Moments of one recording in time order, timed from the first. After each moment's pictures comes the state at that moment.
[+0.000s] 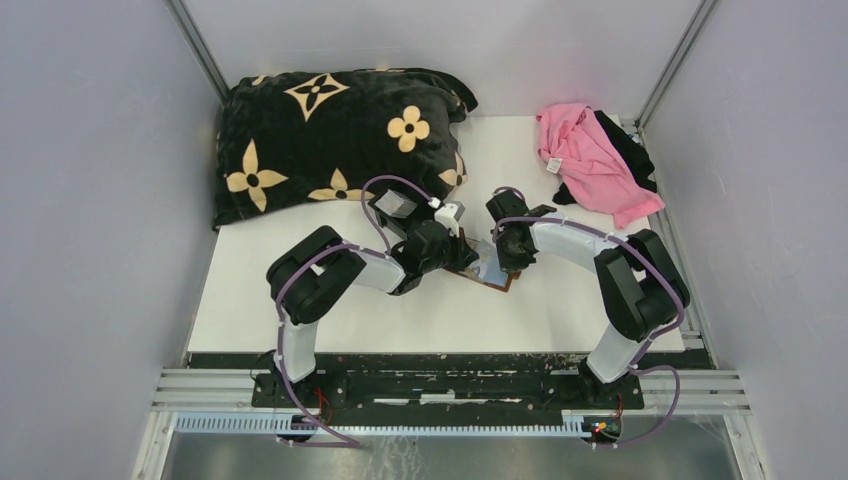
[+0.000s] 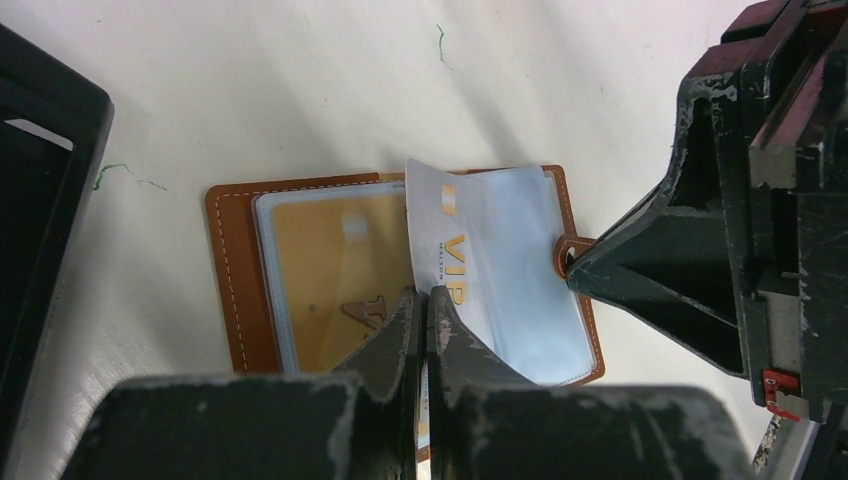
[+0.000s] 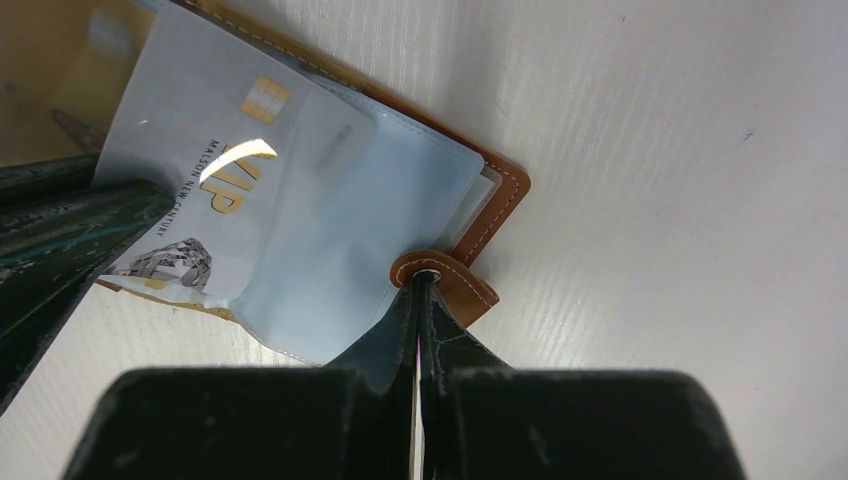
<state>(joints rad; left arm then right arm) -0.82 1.96 0.88 0.63 0.06 -0.54 0.52 1.71 1.03 -0.60 0.14 0.36</state>
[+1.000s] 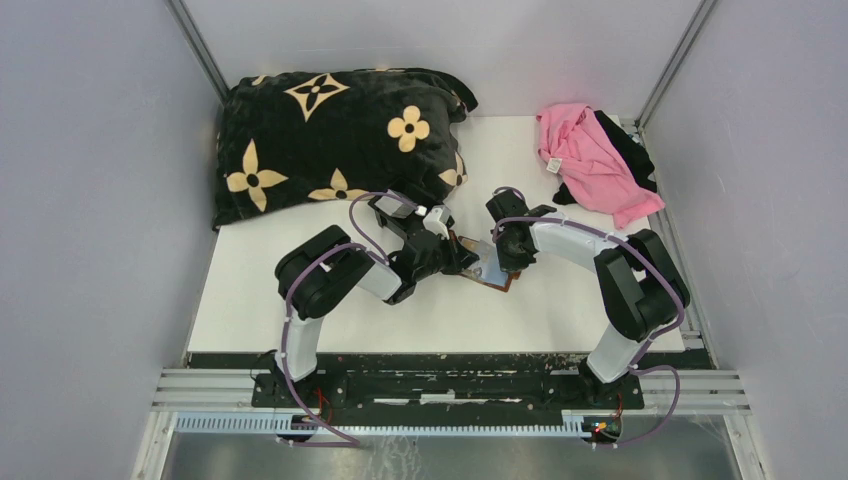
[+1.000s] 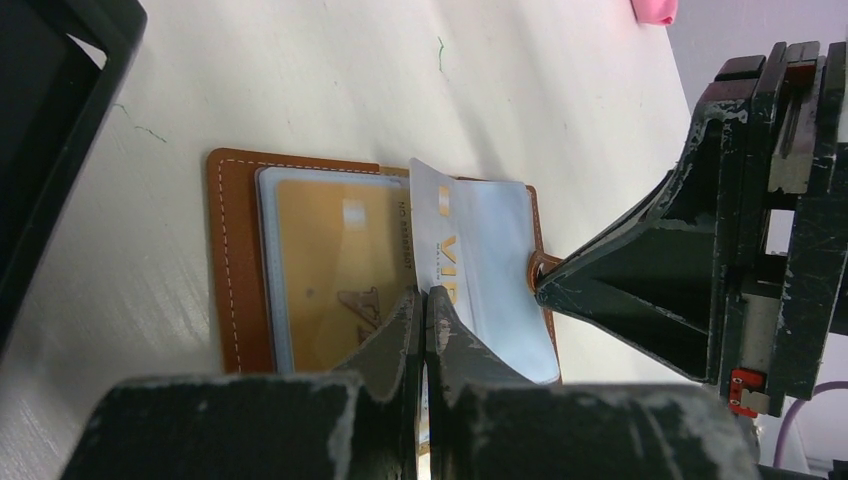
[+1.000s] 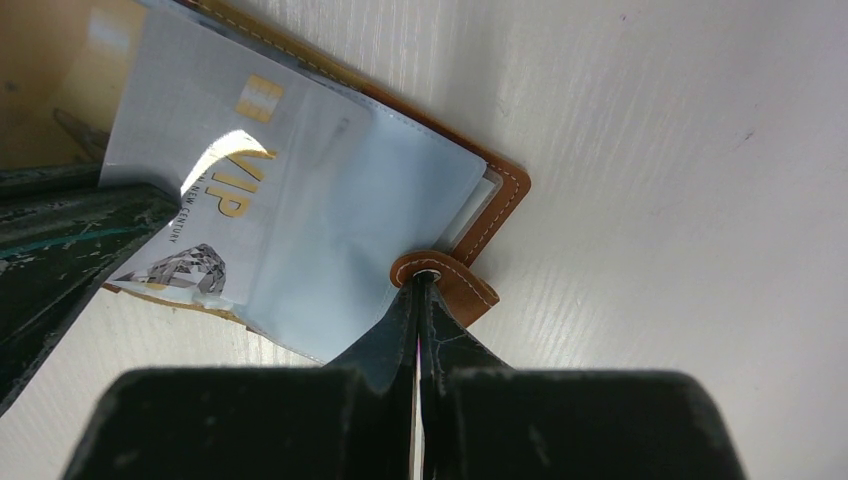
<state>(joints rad) -0.82 2.02 0.78 0.88 0.09 -0.76 0.52 1.71 1.03 -0.60 0.14 0.36</state>
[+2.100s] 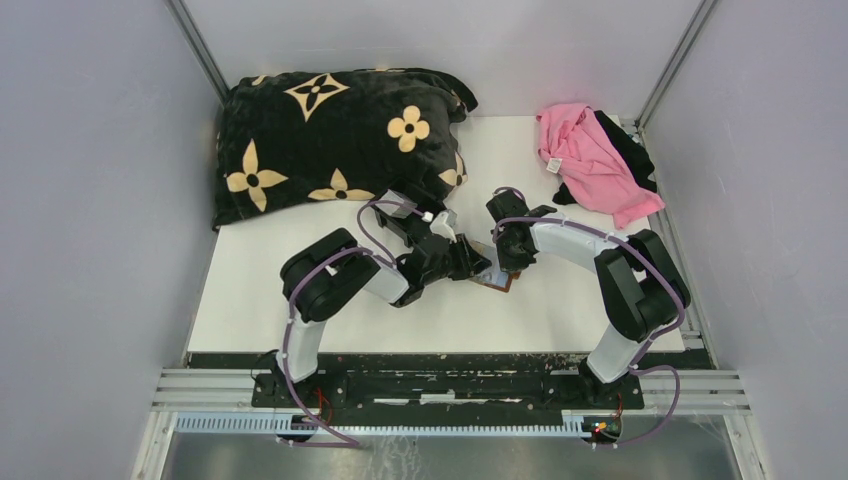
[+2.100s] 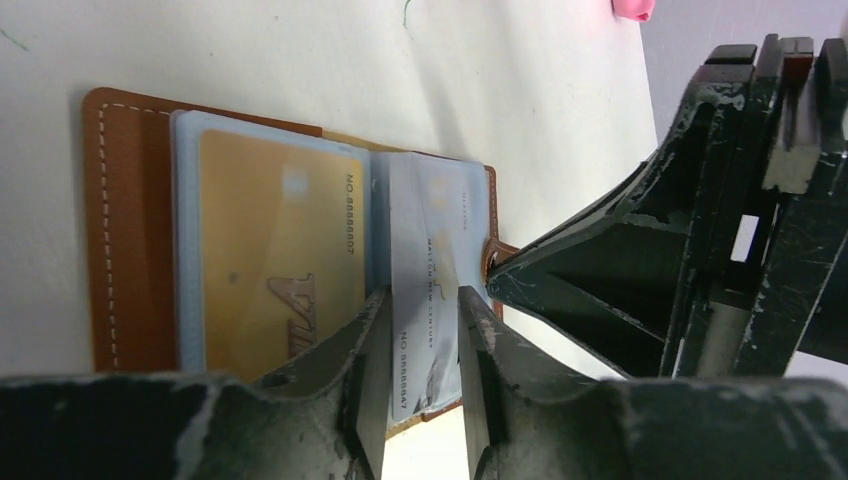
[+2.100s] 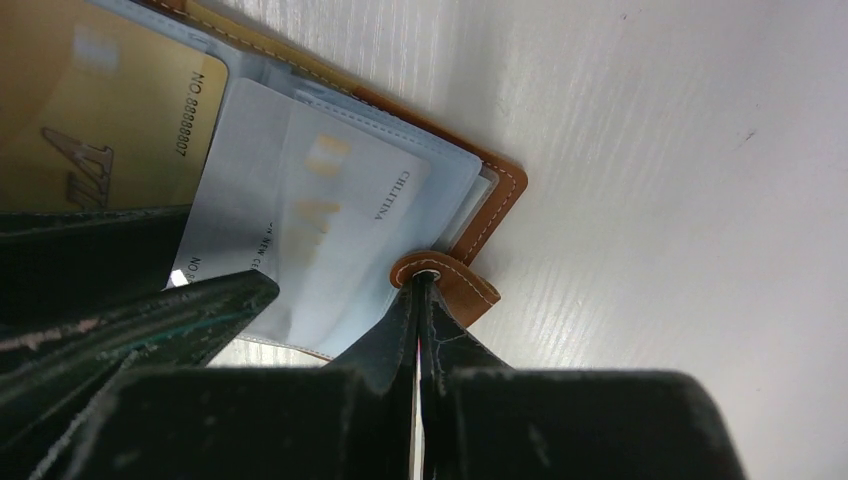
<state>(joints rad) -0.86 2.04 0.81 0.86 0.08 -0.92 0.52 1.71 1.02 -0.59 0.14 0.37</state>
